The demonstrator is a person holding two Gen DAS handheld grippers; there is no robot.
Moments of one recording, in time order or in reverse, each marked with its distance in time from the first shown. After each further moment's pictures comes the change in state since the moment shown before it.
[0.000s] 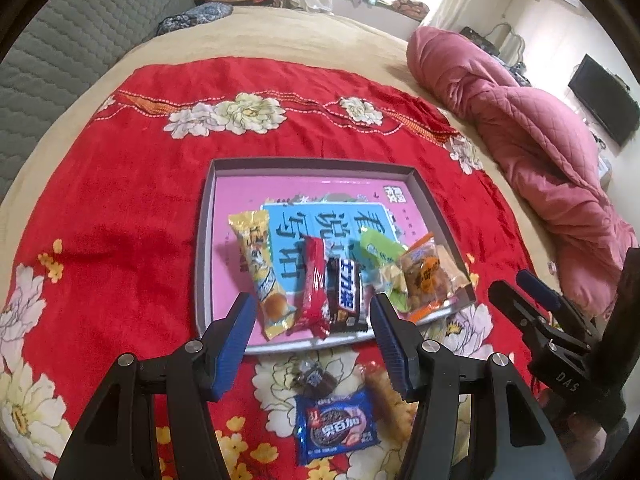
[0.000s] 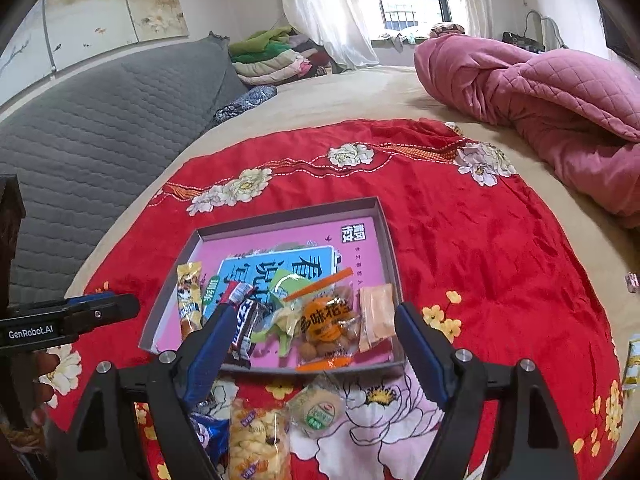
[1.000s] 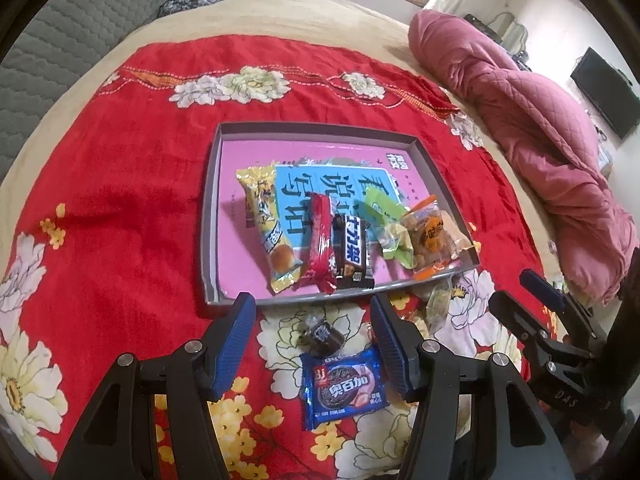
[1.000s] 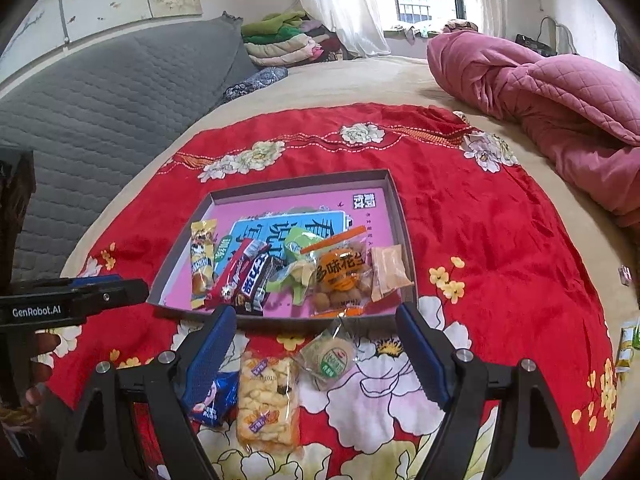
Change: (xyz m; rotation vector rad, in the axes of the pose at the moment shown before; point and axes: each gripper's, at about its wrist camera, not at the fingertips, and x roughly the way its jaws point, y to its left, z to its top) left arm -0.002 0.008 -0.027 -0.009 0.067 -0.004; right arm -0.015 0.018 -0.032 -0.057 0.061 -0.006
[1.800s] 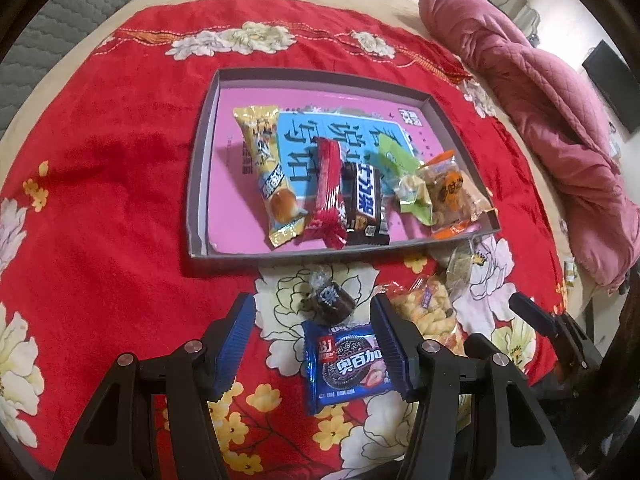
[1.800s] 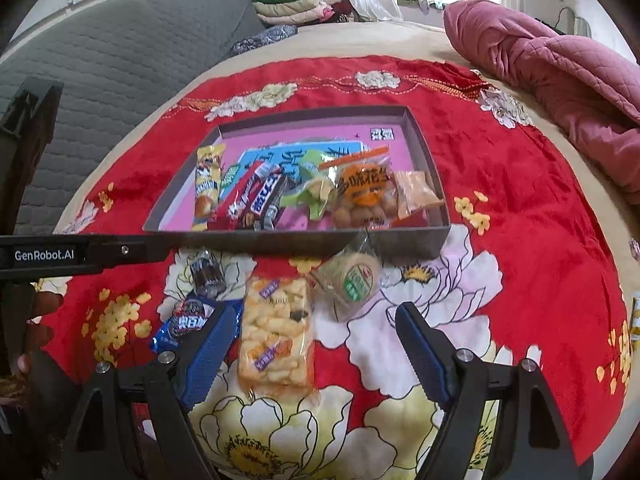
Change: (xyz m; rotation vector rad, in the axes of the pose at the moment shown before) left arm 0.033 0.002 -0.022 -0.011 0.108 0.011; right arm 0.021 0.018 -0.047 -0.045 0.144 -0.001
